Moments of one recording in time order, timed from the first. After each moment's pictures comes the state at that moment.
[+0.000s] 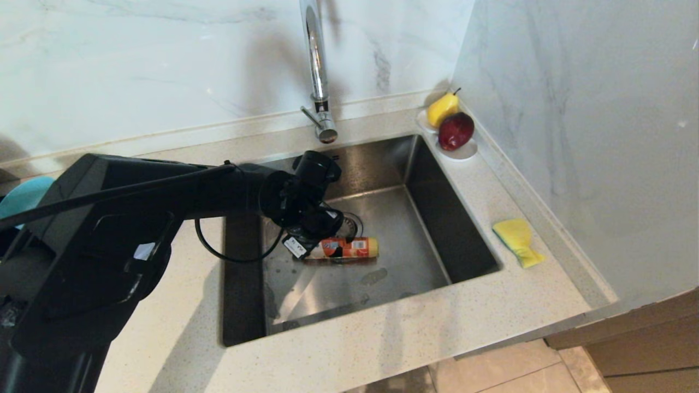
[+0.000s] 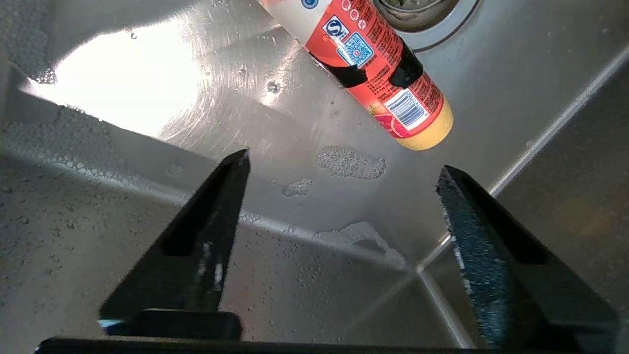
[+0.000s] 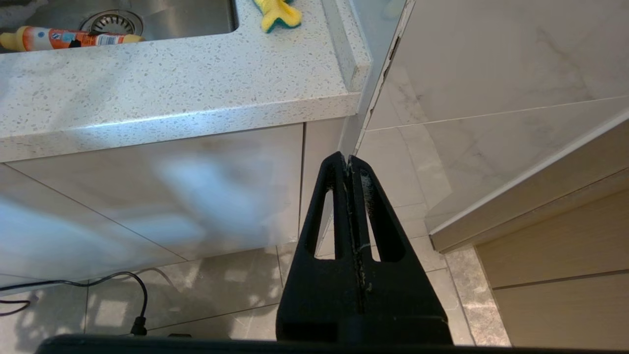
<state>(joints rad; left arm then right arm) -0.49 2.29 -1.89 0.46 0.22 -1.17 0.00 0.00 0.00 0.00 0.00 -0.04</state>
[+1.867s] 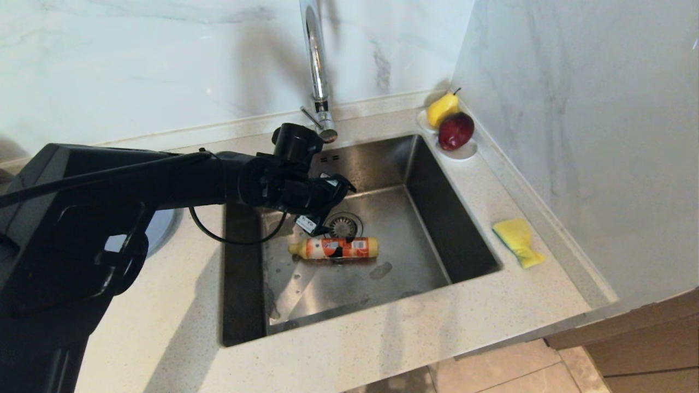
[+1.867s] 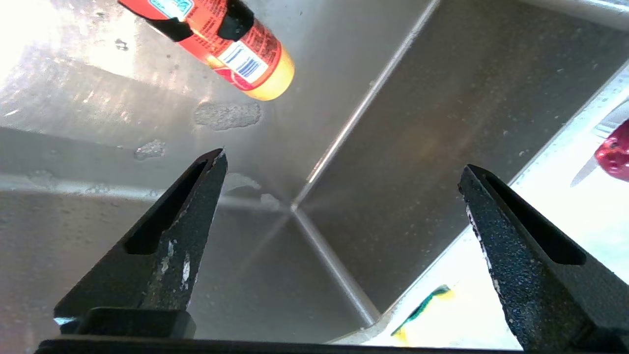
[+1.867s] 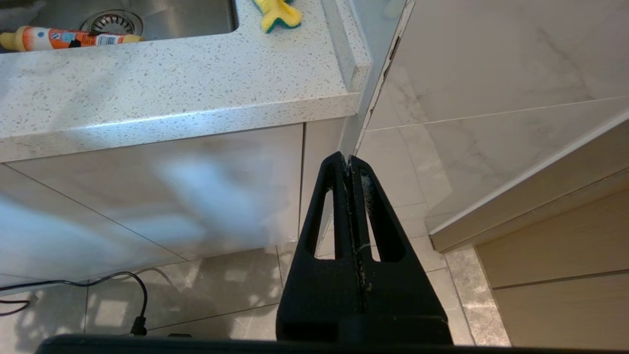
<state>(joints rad) -0.44 2.24 -1.88 0.25 -0.09 -1.24 0.00 0.00 0.00 0.00 0.00 -0.04</state>
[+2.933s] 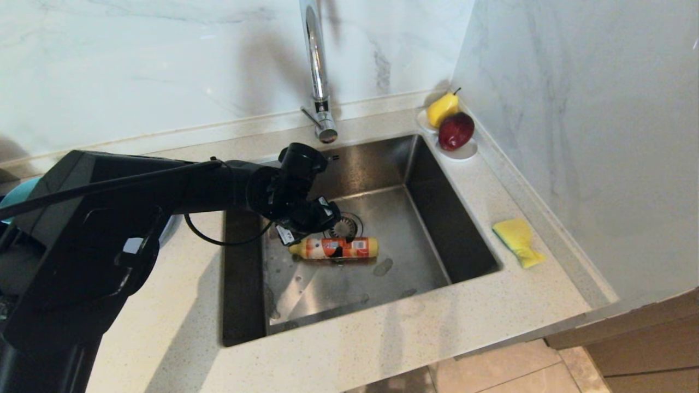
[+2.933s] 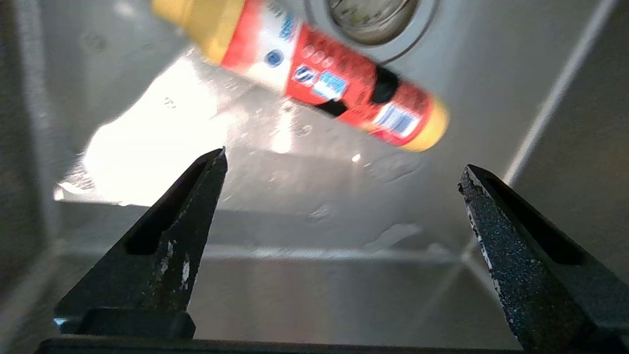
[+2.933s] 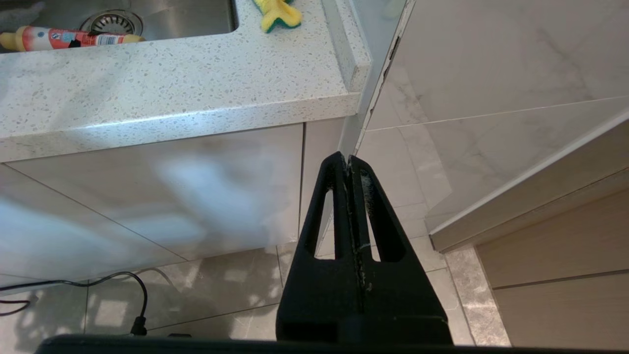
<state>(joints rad) -0.44 2.28 -1.88 0.39 0.15 -0.83 0.00 0.00 0.00 0.00 0.00 -0.04</state>
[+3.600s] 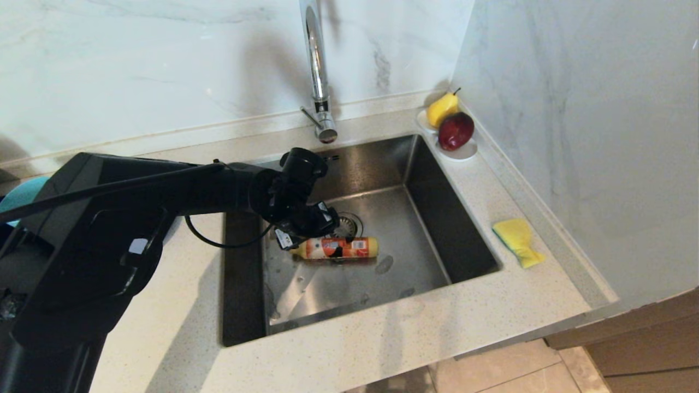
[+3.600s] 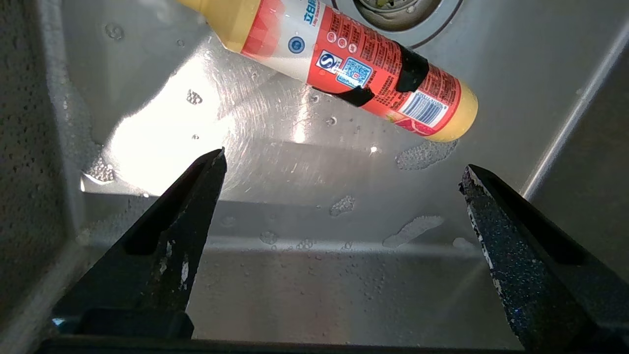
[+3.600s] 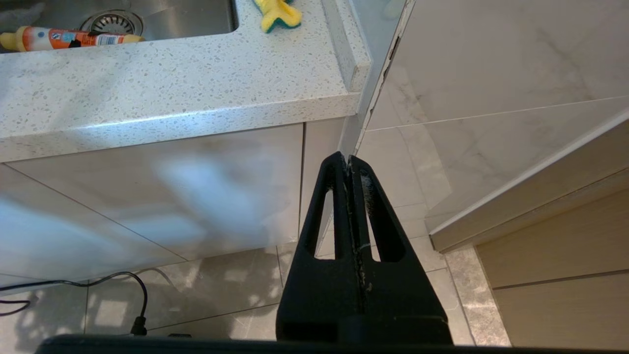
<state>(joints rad) -0.44 2.29 -1.88 0.42 0.16 -0.81 0.00 0.00 0.00 0.00 0.00 -0.04</state>
